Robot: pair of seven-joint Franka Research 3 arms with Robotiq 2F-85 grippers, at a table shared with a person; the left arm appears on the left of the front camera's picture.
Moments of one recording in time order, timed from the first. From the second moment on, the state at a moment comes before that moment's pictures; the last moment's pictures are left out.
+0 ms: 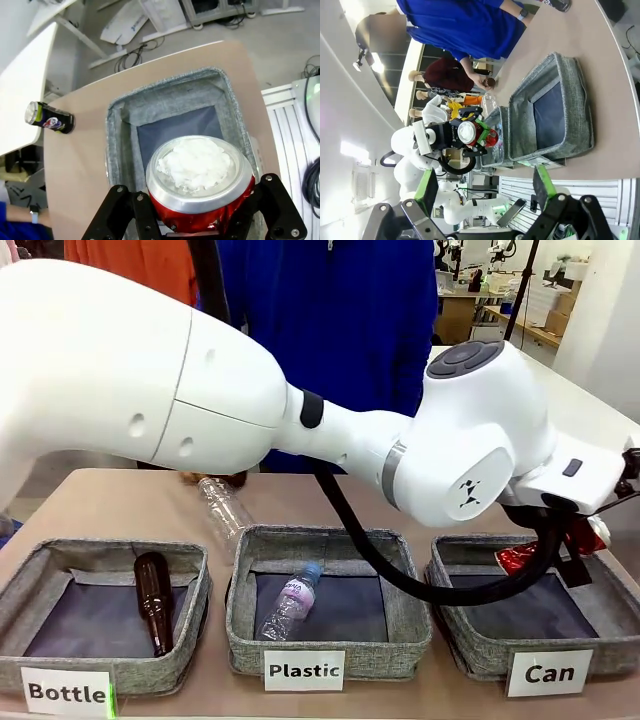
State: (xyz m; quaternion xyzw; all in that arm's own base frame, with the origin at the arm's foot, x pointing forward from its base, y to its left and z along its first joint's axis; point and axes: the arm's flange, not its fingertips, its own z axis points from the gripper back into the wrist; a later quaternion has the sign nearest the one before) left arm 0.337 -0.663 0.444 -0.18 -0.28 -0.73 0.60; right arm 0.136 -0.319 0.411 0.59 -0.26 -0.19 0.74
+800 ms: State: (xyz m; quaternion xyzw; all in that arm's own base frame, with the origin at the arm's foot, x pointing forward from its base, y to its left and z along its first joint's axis) left arm 0.338 -0.669 0.452 -0.18 -0.31 -0.72 0.59; right arm 0.137 -0.319 0.410 0.59 -0.26 -0.19 0.74
